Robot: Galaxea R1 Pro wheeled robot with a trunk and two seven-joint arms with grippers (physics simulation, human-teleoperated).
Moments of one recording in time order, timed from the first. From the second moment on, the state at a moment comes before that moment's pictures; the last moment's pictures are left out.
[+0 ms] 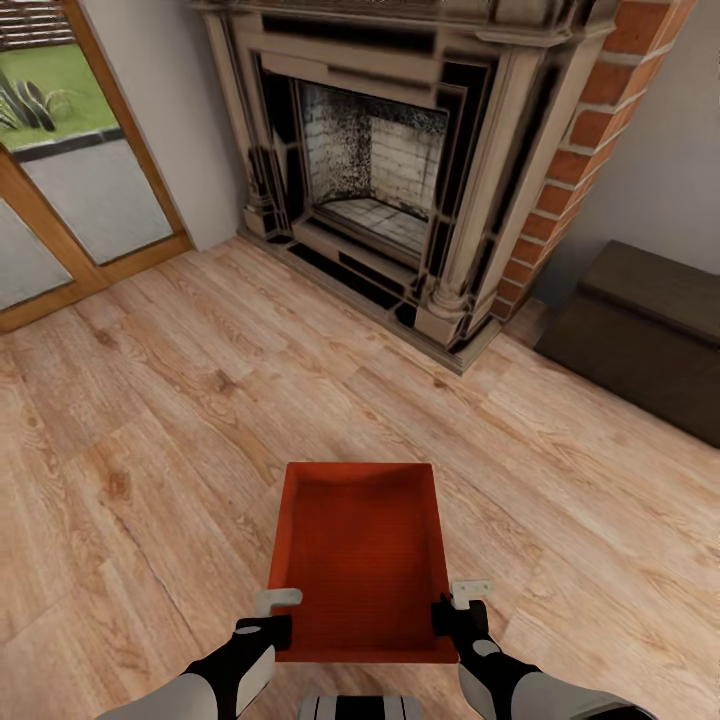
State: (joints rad) left arm -0.63 -0.12 -0.17 -0.15 0.20 0.05 0.23; right arm -0.67 0.10 0.18 0.01 -0.09 -0.35 -0.13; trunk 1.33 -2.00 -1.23
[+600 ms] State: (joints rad) left arm -0.63 -0.12 -0.17 -0.15 0.20 0.05 0.23; right arm -0.67 0.10 0.18 0.02 -0.10 -0.35 -0.13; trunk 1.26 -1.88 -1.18
